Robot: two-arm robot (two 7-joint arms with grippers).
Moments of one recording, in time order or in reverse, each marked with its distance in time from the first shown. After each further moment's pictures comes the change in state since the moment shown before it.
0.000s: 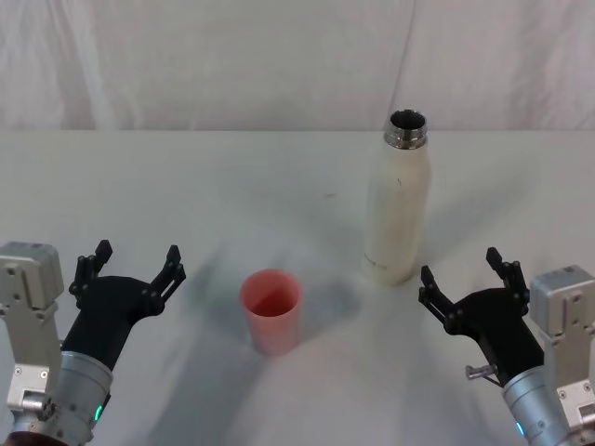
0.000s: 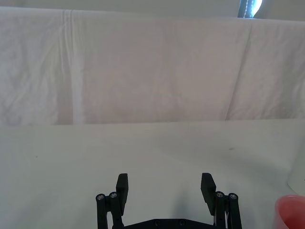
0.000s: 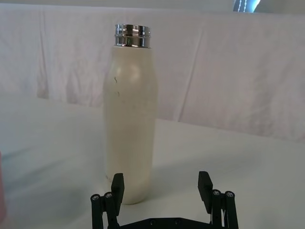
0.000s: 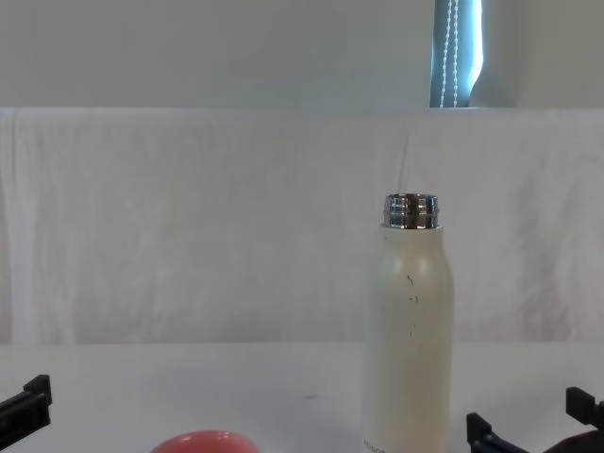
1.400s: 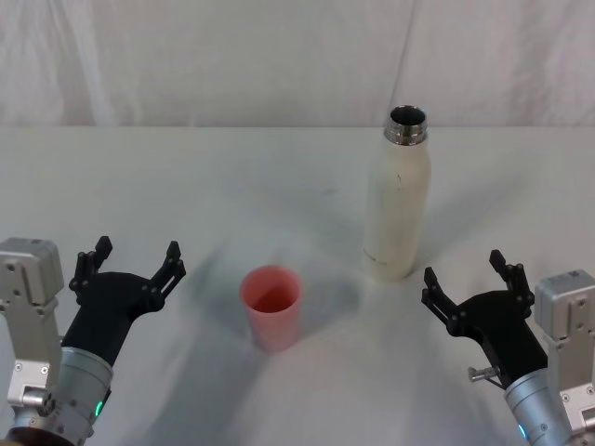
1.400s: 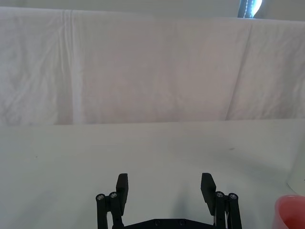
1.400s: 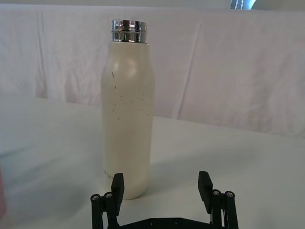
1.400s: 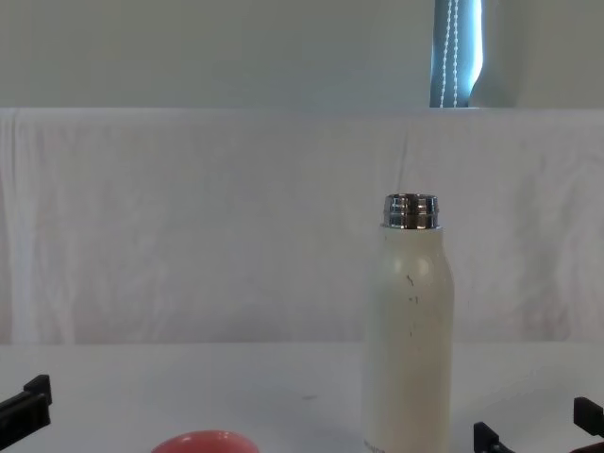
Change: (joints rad) left arm 0.000 0.000 0.000 0.000 0.000 0.000 0.000; right arm -0.015 -0.011 0.014 0.006 0.001 -0.019 0.008
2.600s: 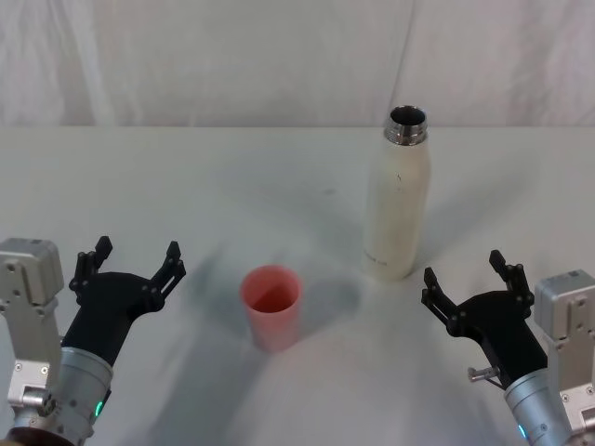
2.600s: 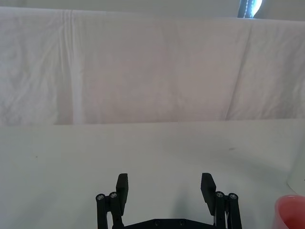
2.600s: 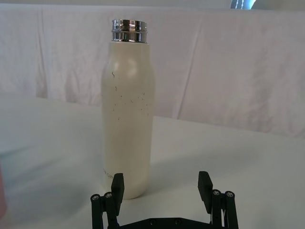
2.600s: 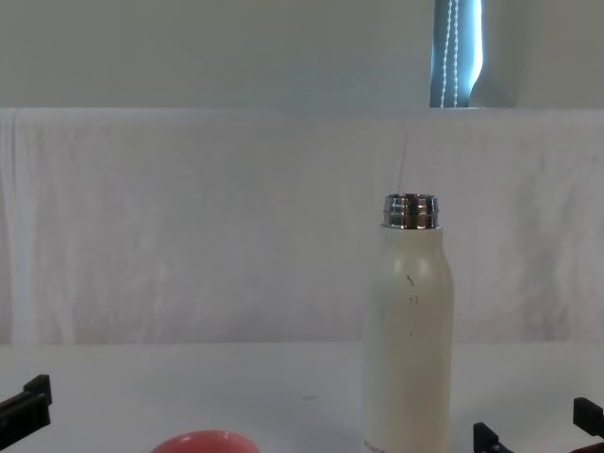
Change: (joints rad) left arm 0.000 0.000 0.000 0.000 0.000 0.000 0.000; right arm 0.000 0.000 0.000 0.000 0.000 0.001 0.000
